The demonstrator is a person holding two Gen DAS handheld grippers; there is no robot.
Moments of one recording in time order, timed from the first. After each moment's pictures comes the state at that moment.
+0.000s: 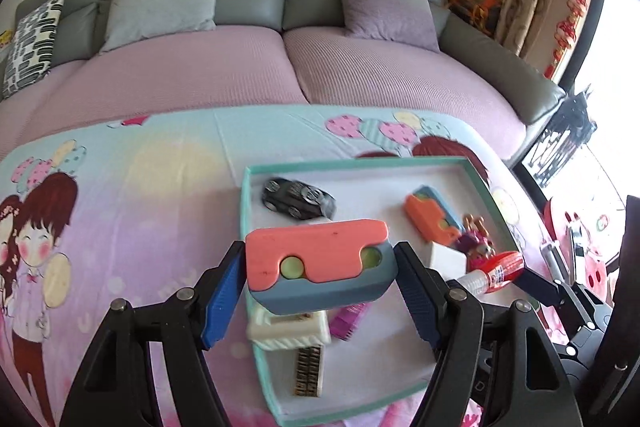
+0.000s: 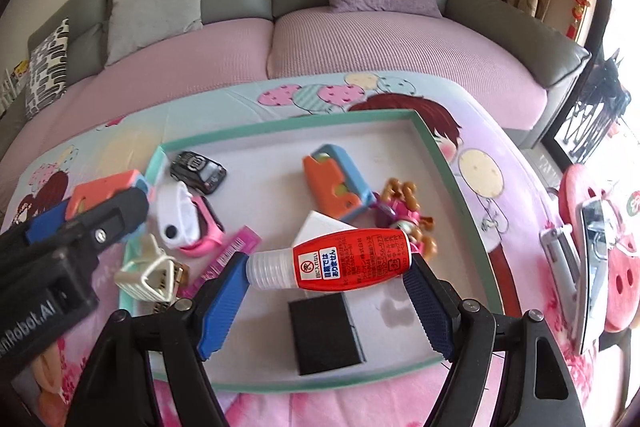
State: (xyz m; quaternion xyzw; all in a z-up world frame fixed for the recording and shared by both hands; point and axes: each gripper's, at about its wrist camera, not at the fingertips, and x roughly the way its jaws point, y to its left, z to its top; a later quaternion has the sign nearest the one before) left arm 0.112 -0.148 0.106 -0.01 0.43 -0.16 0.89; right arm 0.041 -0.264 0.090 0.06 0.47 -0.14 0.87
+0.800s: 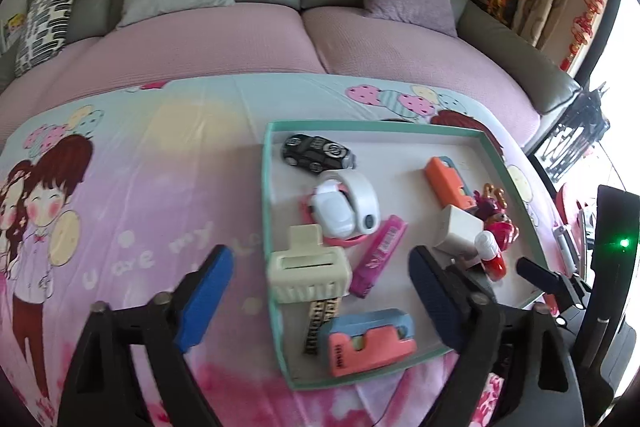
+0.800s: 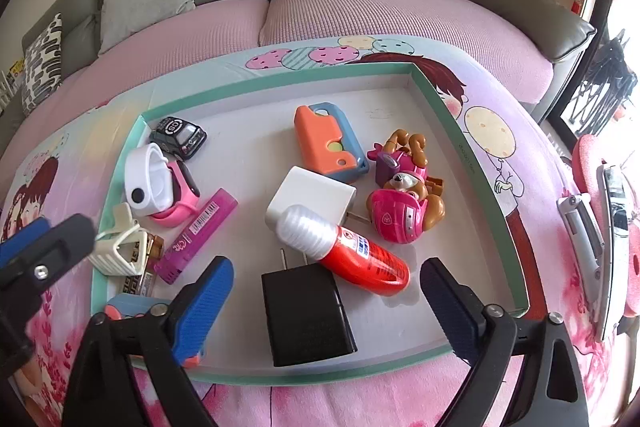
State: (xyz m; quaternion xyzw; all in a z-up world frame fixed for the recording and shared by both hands) left arm 0.092 -0.126 0.091 -0.02 0.45 -0.13 0.88; right arm 0.032 -0.275 0.057 0.08 0.49 -0.14 0.86
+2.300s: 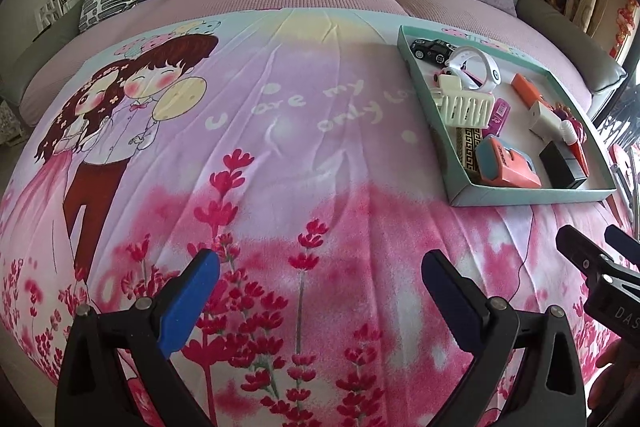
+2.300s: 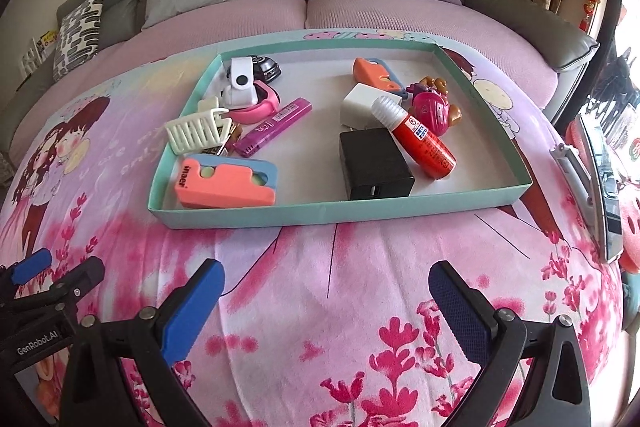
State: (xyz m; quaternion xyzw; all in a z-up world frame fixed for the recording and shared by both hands) left arm -0.009 -0.029 0.035 0.00 0.49 -0.02 0.87; right arm -0.061 -0.207 0.057 0.05 0.48 -0.10 0.87
